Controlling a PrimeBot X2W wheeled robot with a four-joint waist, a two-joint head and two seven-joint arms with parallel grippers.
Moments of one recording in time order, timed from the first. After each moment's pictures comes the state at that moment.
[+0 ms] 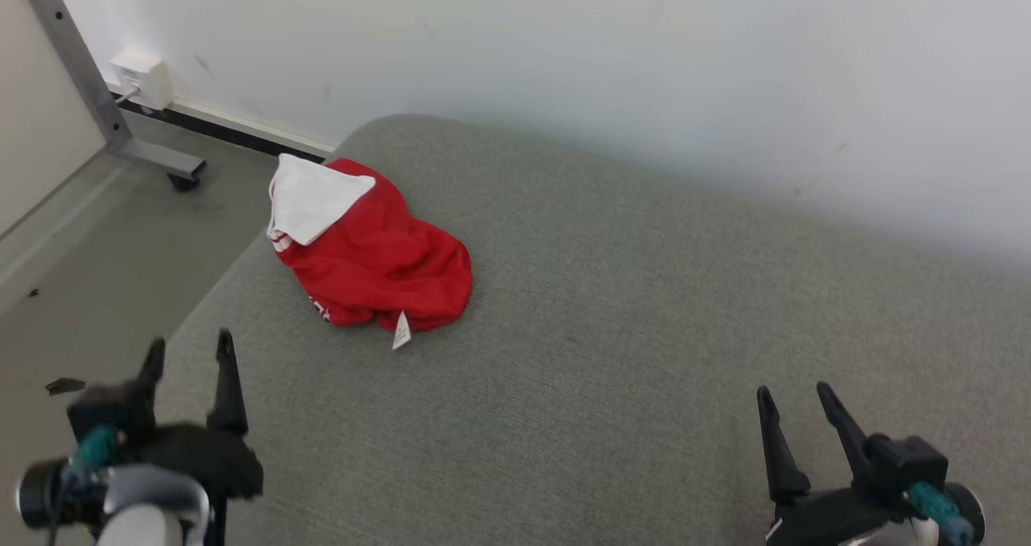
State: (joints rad) left arm -0.24 0.11 0.09 0.40 -0.14 -0.03 -0.20; right arm -0.08 -0.08 0.02 0.34 0.14 0.13 -0.20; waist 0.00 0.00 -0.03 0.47
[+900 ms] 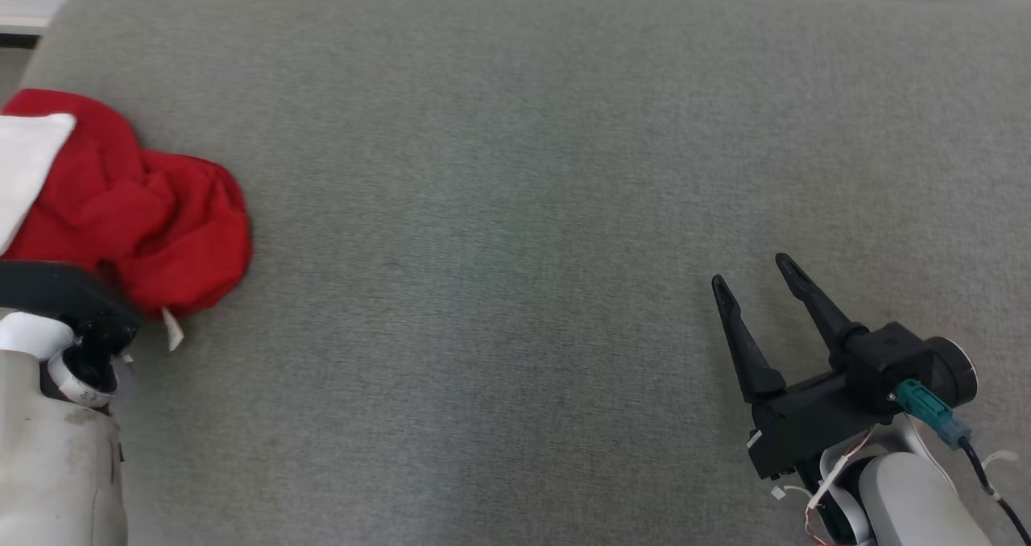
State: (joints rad) left arm -0.83 0.21 0.33 0.99 -0.43 0.13 0.21; right arm -0.26 -0.22 0.21 0.14 0.17 0.13 -0.09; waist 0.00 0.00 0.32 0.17
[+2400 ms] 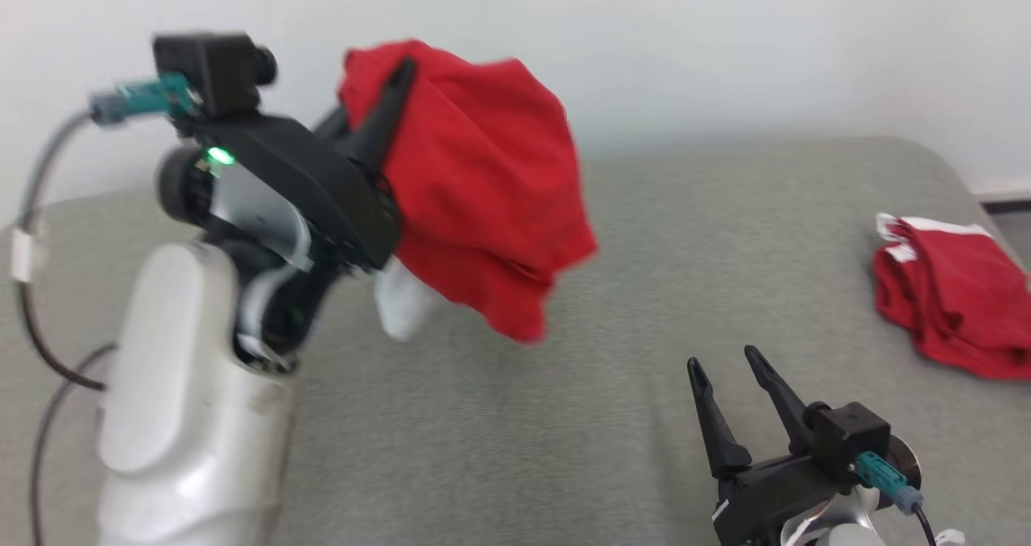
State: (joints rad) left arm -0.77 0.06 -0.13 0.18 -0.57 -0.12 0.42; right arm -0.17 -0.11 0.20 0.31 0.21 0.13 -0.19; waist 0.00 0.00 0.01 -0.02
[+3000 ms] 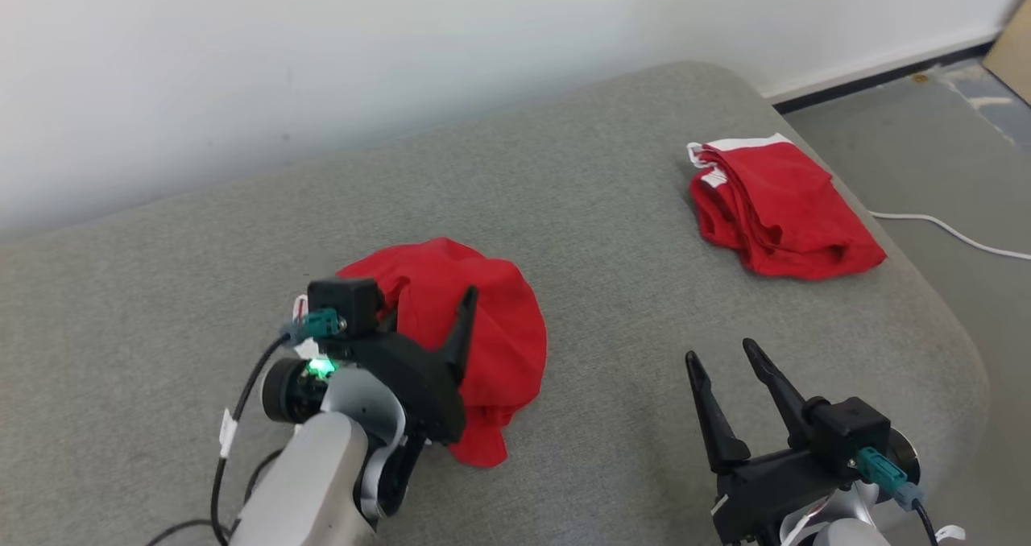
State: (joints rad) left arm -0.56 0.05 -0.40 0.52 -0.54 0.01 0.06; right arm -0.18 -0.11 0.22 0.30 0.21 0.13 -0.19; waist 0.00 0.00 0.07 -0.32
